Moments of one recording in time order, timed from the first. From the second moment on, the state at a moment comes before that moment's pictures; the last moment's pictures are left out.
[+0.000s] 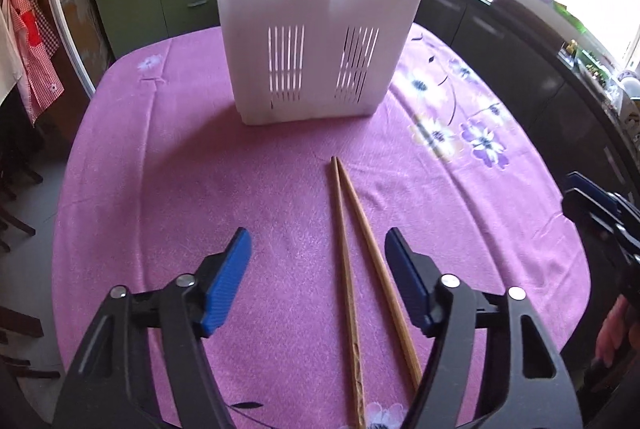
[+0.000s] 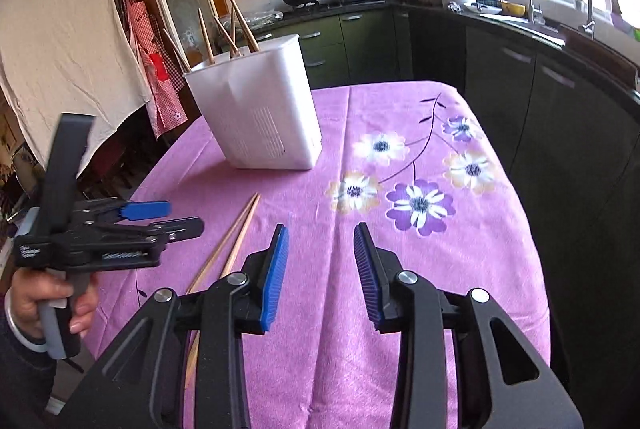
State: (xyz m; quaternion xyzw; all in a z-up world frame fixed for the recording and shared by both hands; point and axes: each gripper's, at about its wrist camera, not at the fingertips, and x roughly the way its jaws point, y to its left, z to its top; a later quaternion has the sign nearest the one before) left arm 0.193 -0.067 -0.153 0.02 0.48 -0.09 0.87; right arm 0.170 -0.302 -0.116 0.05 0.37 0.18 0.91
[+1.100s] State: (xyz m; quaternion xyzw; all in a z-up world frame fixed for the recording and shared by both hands) left arm 0.222 -0.084 -0.183 0.05 0.51 -0.08 0.85; right arm 0.178 -0.304 -0.122 0.08 0.39 0.20 0.90
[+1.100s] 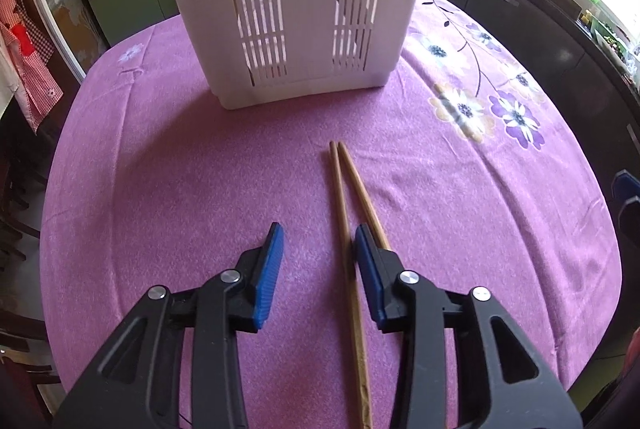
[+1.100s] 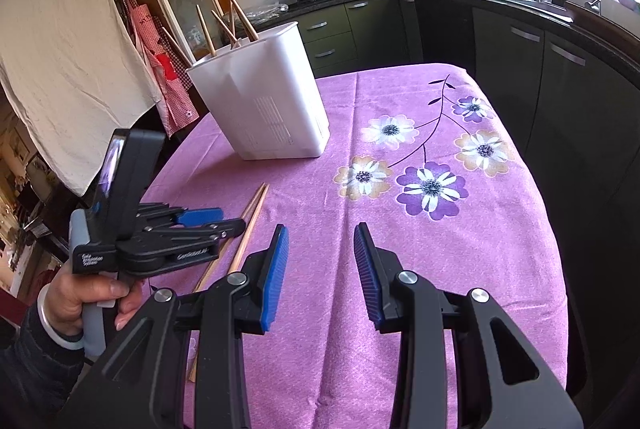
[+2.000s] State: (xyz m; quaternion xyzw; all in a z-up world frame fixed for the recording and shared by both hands) left arm 0.153 -0.027 -0.069 0.00 0.38 -0.07 0.92; right arm 0.178 -0.301 -0.121 0.08 0.39 0.21 0.89
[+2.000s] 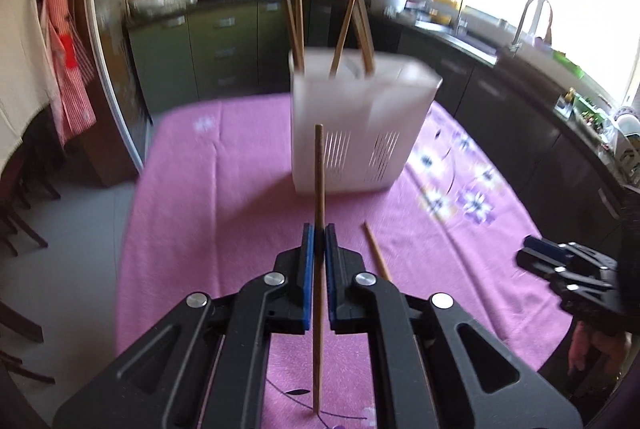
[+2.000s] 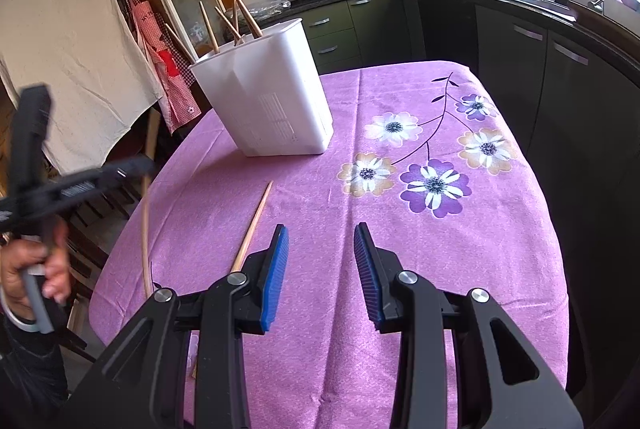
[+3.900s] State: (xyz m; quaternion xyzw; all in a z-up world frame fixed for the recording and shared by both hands) left arm 0.115 -0.009 -0.041 0.02 0.32 -0.07 0.94; right arm 0.197 -0.228 -0.037 -0.02 0.33 0.24 0.91
